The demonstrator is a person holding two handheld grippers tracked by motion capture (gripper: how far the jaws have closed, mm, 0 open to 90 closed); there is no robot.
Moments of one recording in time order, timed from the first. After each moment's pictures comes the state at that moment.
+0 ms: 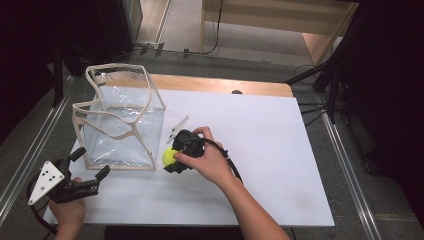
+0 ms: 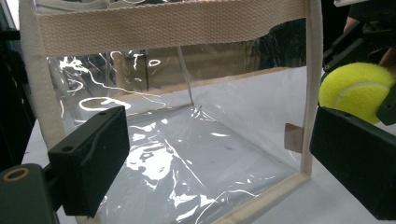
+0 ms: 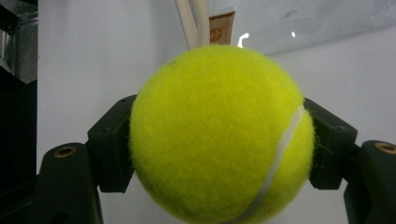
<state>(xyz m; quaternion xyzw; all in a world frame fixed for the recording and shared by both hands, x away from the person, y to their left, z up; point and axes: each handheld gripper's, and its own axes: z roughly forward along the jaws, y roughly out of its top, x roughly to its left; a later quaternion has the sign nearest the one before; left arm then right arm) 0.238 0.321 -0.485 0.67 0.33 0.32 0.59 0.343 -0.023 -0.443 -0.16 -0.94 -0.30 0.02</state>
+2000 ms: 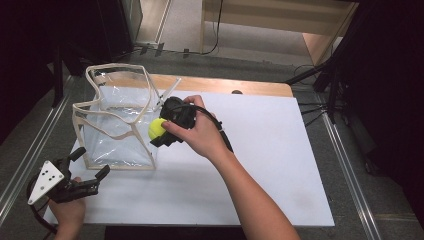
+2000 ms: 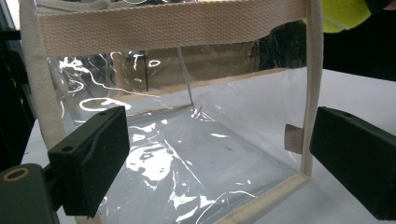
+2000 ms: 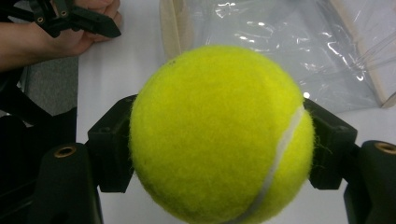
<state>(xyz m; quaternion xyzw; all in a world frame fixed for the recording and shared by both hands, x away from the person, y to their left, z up) 0.239 0.321 -0.485 0.67 0.33 0.31 0.59 0.369 -0.006 -0.349 -0.14 -0.94 -0.33 0.01</state>
